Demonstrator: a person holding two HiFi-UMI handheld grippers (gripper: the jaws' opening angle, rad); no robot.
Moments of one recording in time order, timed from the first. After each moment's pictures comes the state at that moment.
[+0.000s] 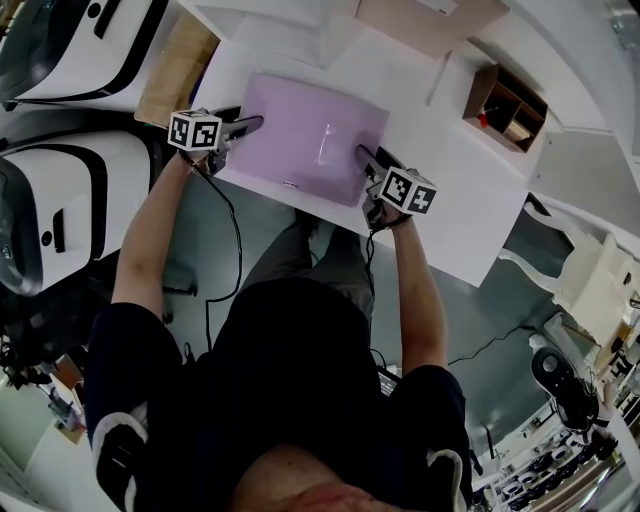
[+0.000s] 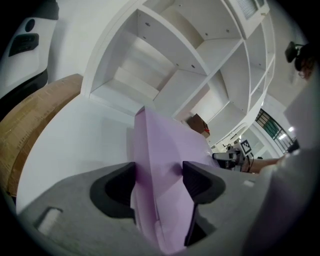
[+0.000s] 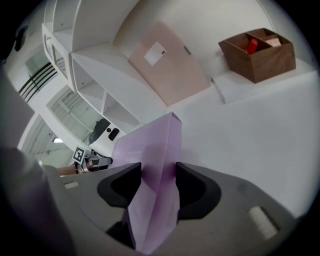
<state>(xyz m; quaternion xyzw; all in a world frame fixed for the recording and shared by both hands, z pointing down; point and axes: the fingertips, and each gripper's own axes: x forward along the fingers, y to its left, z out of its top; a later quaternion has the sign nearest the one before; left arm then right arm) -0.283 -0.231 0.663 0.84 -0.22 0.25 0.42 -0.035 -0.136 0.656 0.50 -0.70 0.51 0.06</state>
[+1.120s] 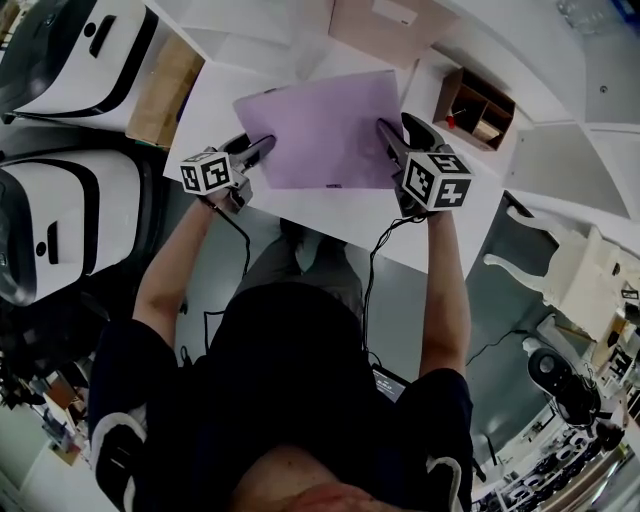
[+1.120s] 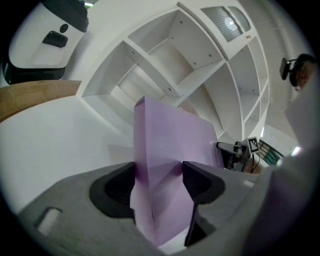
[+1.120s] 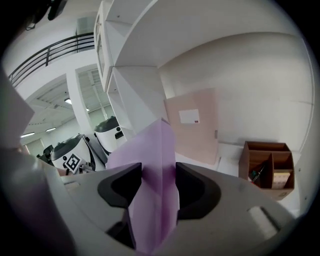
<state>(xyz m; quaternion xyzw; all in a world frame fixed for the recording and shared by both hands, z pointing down) -0.207 -0.192 0.592 0.84 -0.31 0.07 0.45 0.036 -0.191 0.475 0.52 -0.79 0.28 0.16</state>
